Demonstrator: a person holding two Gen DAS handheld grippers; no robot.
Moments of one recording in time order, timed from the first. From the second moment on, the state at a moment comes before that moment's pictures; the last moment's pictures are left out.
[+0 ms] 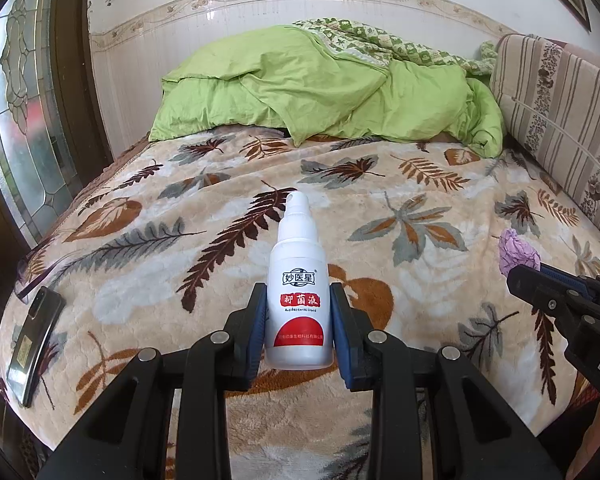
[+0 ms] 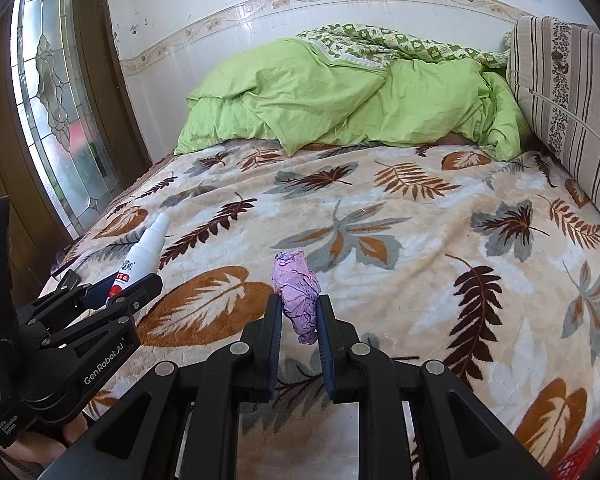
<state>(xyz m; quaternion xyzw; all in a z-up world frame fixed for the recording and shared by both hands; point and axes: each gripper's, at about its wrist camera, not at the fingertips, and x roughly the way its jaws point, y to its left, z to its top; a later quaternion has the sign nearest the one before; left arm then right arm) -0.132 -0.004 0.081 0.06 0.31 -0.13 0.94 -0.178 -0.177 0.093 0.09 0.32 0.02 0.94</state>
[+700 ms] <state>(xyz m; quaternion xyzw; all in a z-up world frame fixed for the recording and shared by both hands) -0.163 -0.036 0.092 0.05 0.31 -0.25 0.92 -0.219 -0.211 0.110 0.17 0.32 0.01 0.93</state>
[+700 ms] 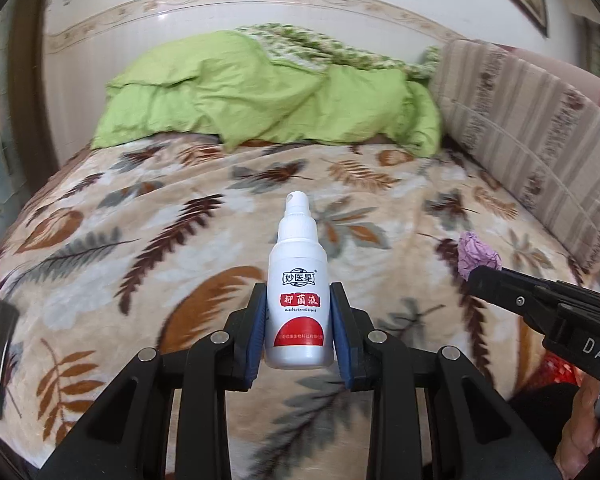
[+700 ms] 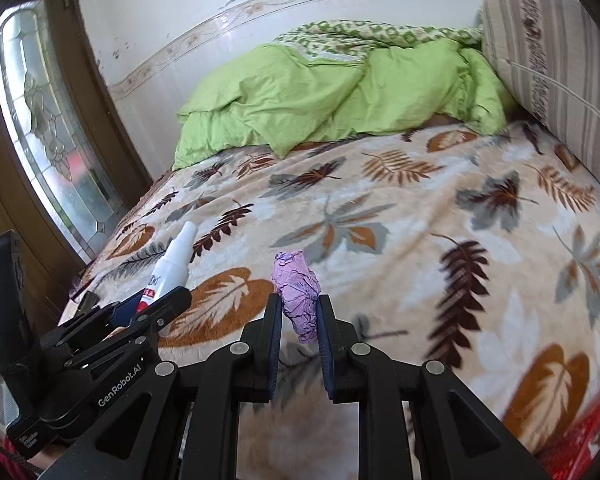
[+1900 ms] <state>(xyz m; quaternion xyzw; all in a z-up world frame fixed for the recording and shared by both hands) -0.291 -0.185 0.172 0.10 0.27 -0.47 0.83 -0.457 -0.344 0.154 0.15 0.28 -0.39 0.86</state>
